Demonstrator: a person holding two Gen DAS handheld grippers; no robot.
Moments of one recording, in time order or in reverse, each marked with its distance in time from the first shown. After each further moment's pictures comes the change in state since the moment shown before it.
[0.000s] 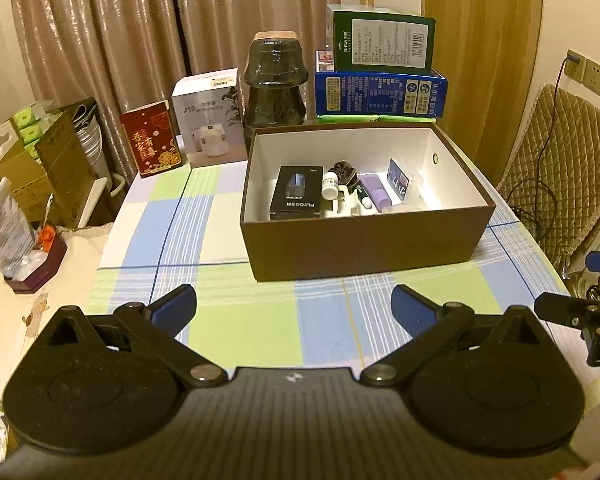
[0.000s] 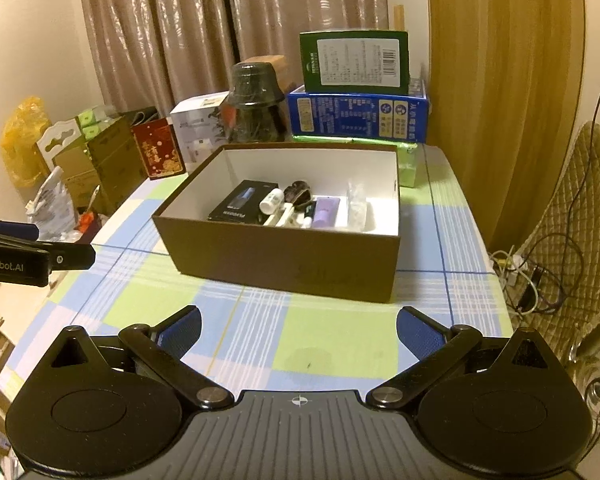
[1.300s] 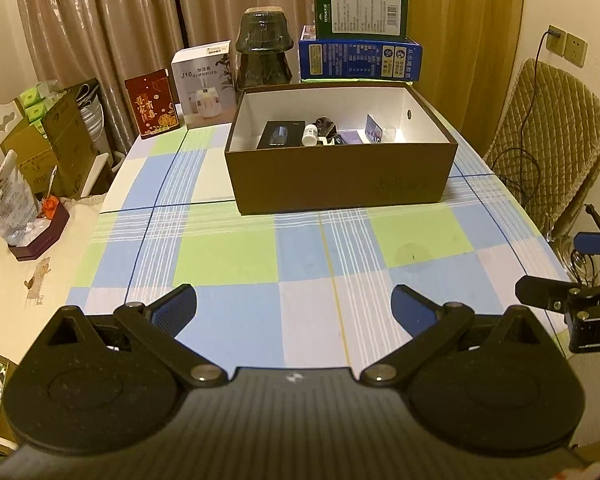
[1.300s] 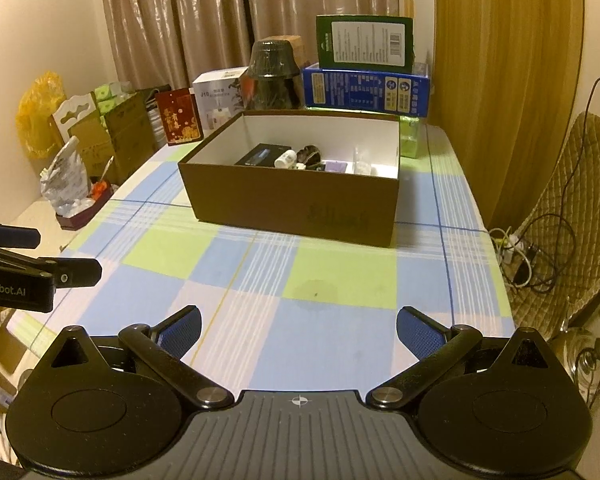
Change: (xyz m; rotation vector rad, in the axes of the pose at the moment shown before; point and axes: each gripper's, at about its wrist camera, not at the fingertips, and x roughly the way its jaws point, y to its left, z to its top) left arm -0.049 -0.033 -0.073 -0.004 0.046 0.000; right arm -0.045 0.013 -0.062 -0.037 0.037 0.007
